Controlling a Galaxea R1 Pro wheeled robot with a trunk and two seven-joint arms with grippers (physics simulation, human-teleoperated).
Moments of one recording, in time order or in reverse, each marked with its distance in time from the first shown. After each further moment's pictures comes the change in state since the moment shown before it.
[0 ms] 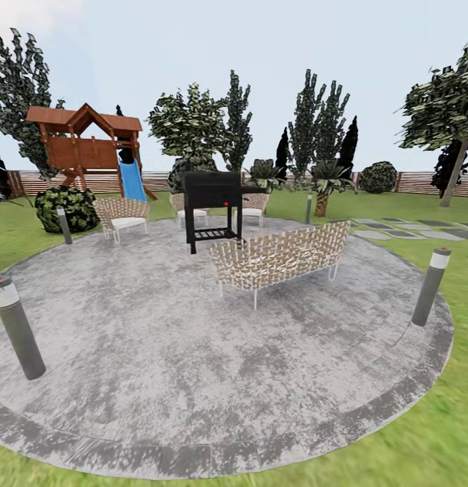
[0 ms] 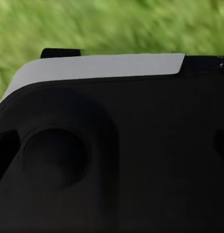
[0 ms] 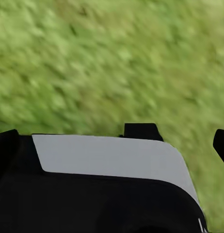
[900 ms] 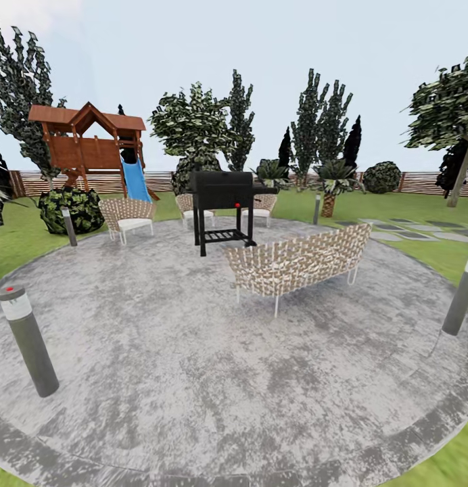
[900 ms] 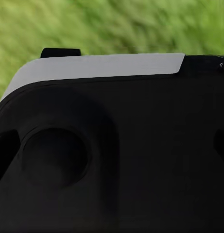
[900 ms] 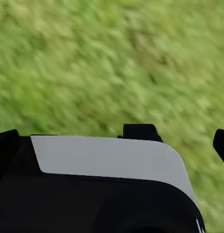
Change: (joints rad) left arm 0.001 0.000 0.000 0.000 0.000 0.000 0.000; right arm 0.000 -0.002 0.000 -0.001 -0.001 0.000 -0.001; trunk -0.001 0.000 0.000
